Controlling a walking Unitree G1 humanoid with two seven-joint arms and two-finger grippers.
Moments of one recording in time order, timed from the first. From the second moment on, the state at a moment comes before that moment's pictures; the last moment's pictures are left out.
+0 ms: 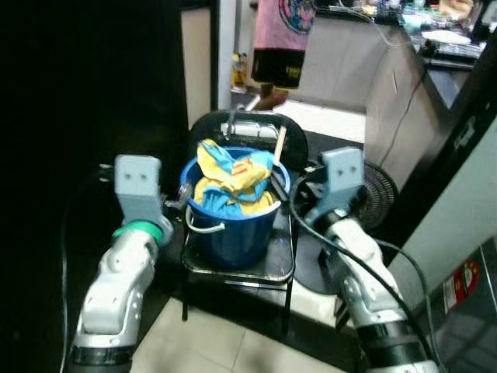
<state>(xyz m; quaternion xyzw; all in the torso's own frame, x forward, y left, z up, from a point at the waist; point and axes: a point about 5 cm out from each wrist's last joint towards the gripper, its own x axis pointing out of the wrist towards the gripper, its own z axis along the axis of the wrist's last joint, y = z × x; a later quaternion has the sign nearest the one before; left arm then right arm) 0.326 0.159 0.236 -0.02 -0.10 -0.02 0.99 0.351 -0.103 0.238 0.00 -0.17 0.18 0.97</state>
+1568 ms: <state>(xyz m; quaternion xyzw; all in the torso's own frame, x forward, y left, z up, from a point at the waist) 0.325 0.154 0.234 -0.04 -0.10 -0.03 0.99 0.351 -0.103 0.238 -0.04 -0.16 0.20 0.97</state>
